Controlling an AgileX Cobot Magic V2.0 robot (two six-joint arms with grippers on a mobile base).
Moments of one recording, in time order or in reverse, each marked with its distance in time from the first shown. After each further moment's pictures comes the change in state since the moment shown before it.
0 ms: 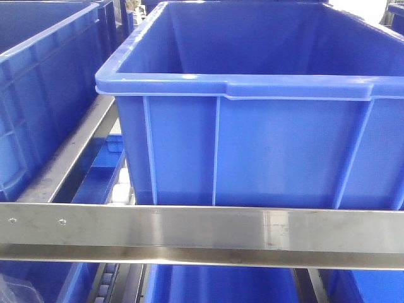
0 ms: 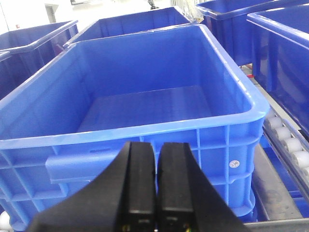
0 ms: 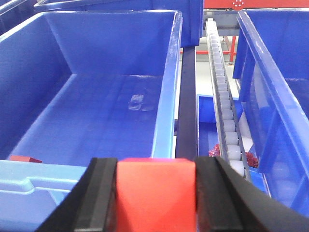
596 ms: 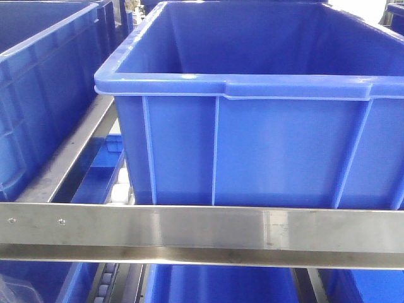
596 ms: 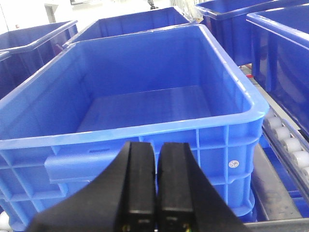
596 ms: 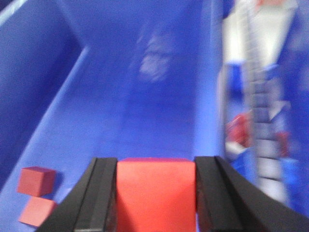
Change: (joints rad) left arm 0.000 0.000 0.000 0.000 0.000 0.000; right arm 0.128 0.683 -0.540 0.000 0.143 0.000
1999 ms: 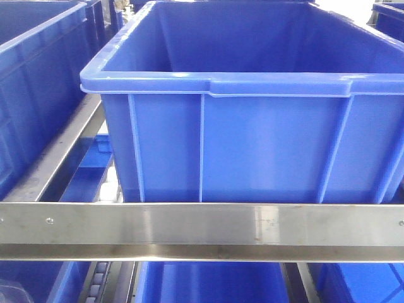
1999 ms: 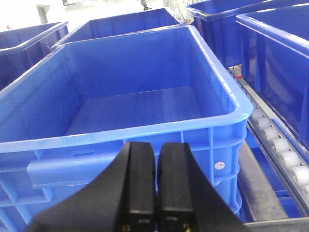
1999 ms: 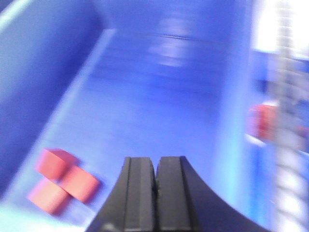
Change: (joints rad) left arm 0.000 0.000 0.000 0.000 0.000 0.000; right arm 0.027 -0.158 0.106 0.000 0.017 0.000
